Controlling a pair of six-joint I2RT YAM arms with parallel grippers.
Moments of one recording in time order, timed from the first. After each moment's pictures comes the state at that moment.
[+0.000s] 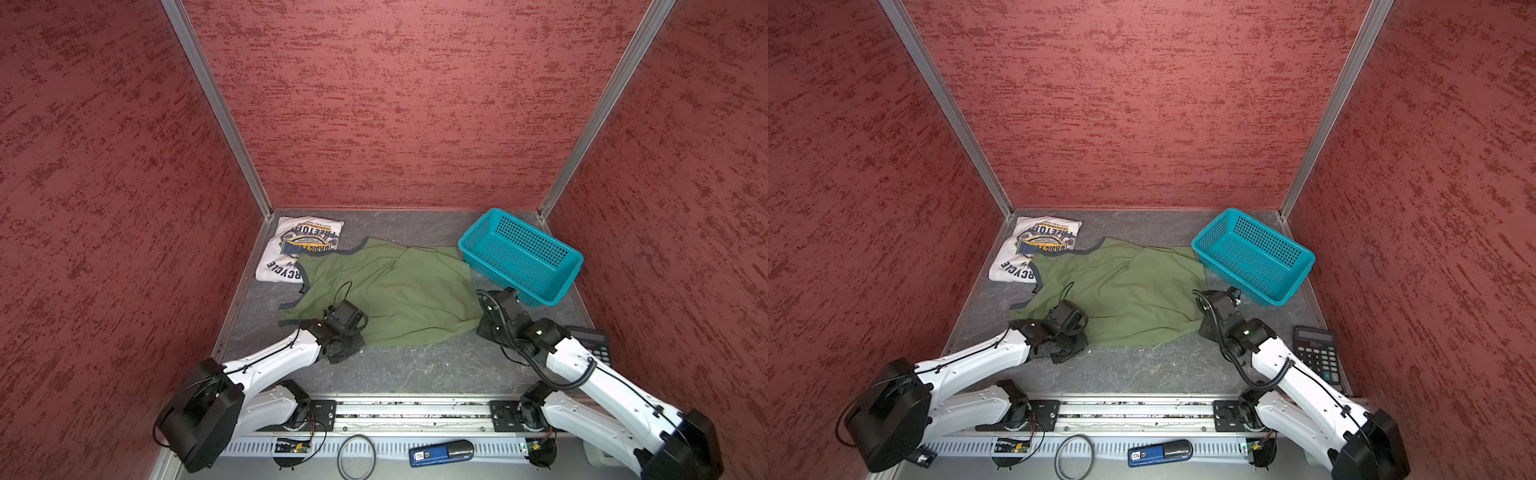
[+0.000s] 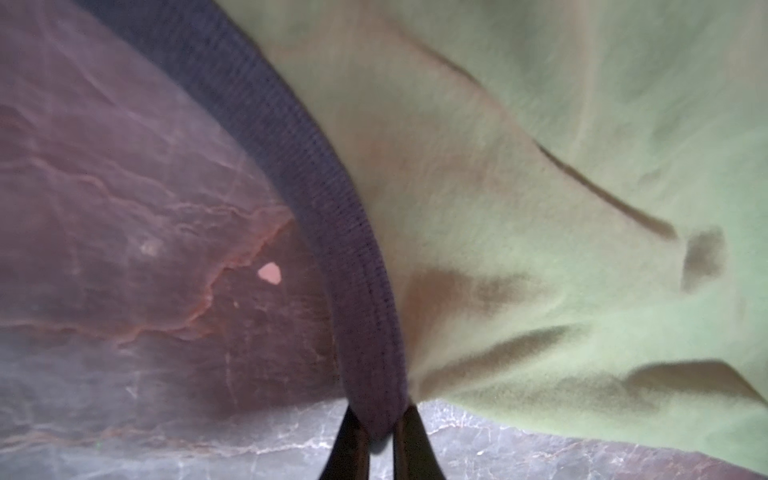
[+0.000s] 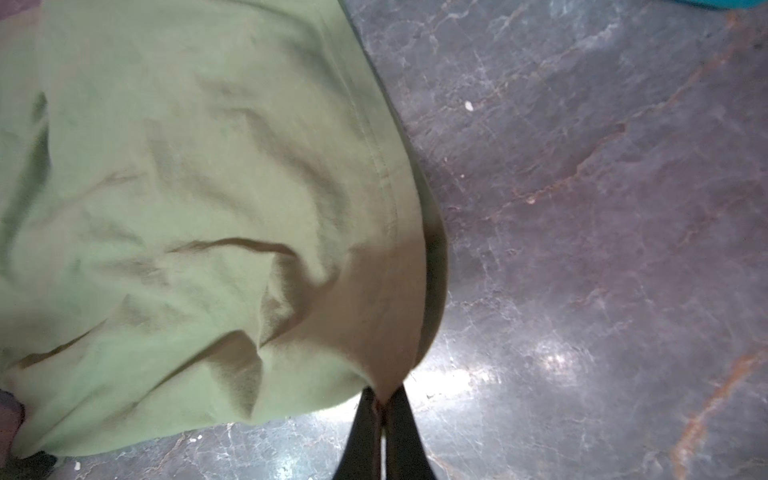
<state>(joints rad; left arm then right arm) -0.65 1.14 0.49 -0.57 0.00 -1.15 0.56 0.91 0.59 -0.73 0.18 0.92</state>
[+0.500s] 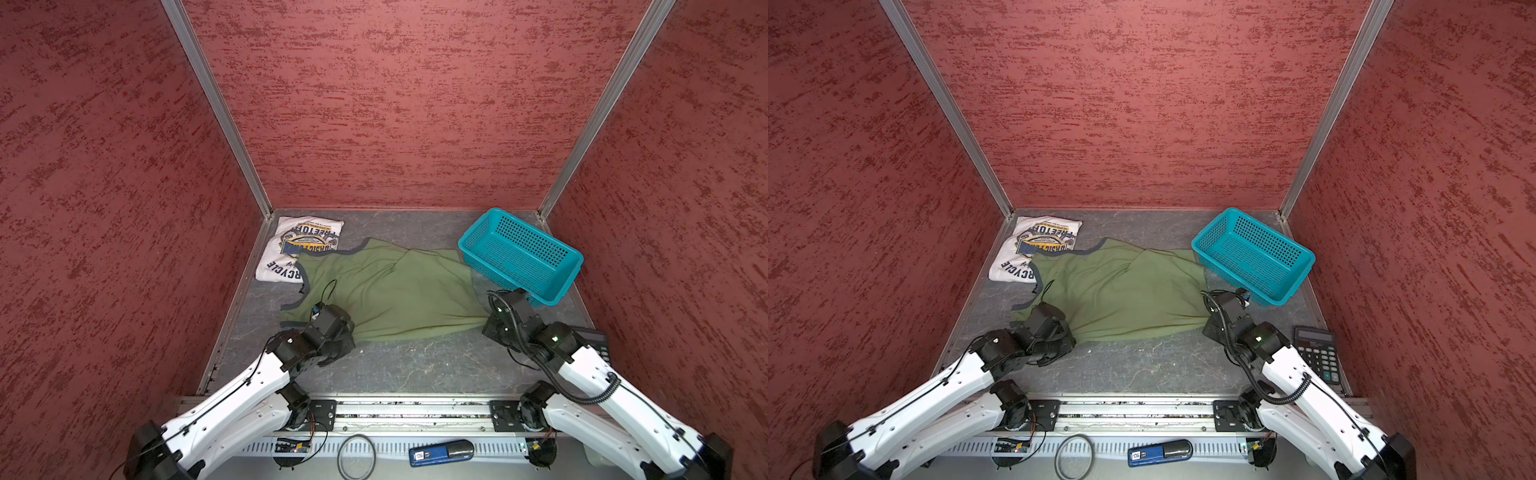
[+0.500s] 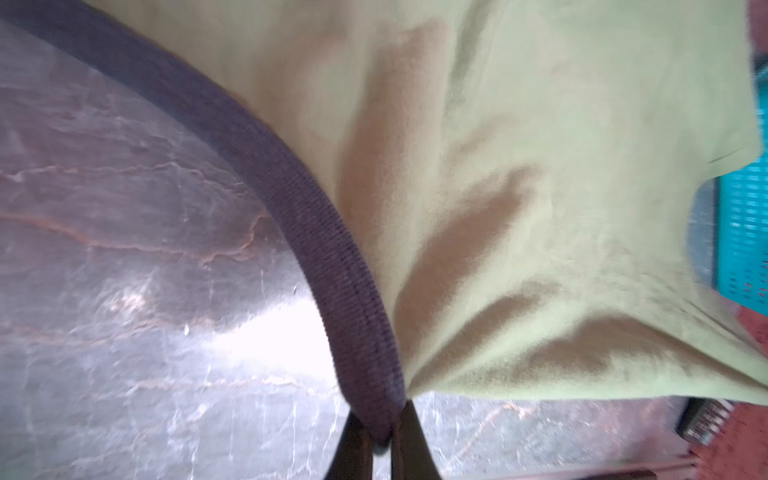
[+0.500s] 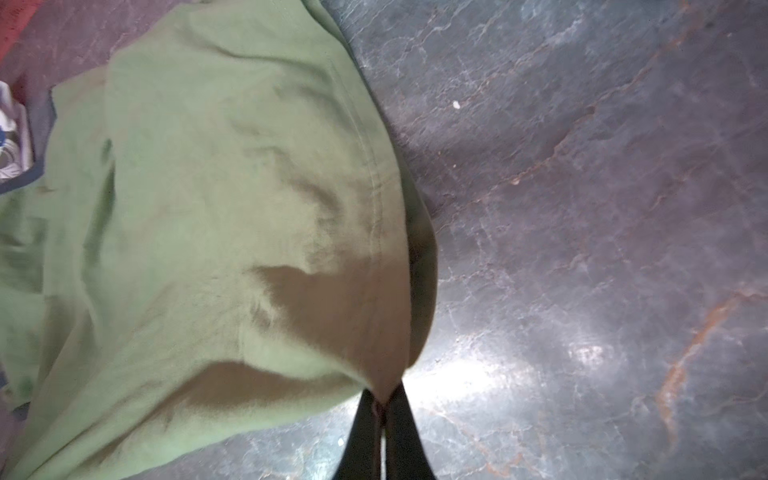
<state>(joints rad) -0.70 0.77 0.55 -0.85 -0.03 -1.13 0.56 0.79 0.65 -0.86 0.14 1.01</state>
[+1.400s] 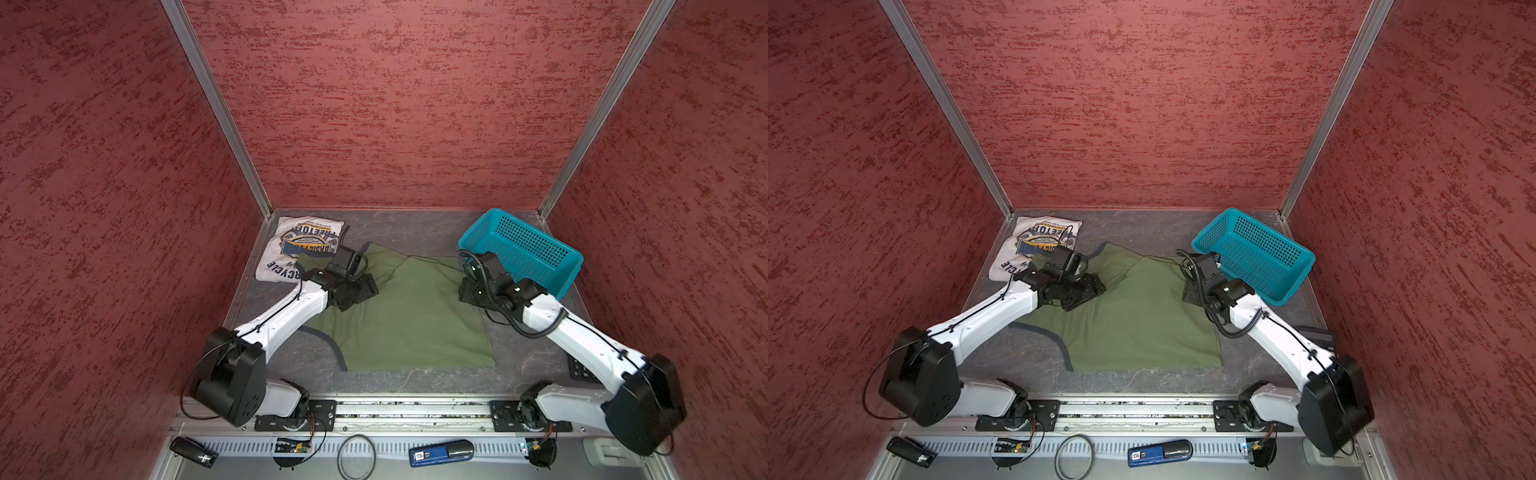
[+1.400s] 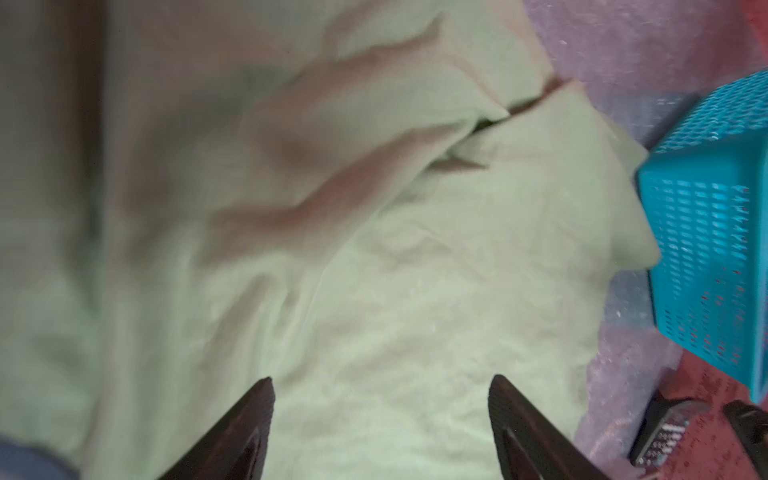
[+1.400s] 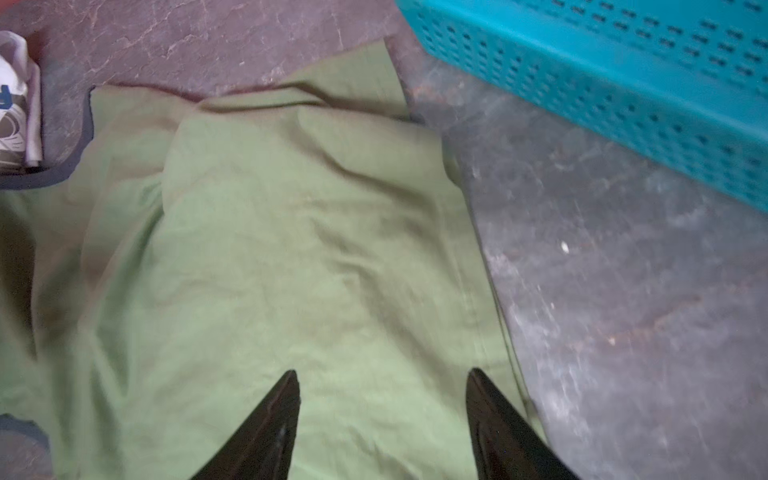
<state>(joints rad) -0.42 1.45 0.98 -0.60 0.13 -0.81 0.48 1.32 0.97 -0.64 0.14 0.69</state>
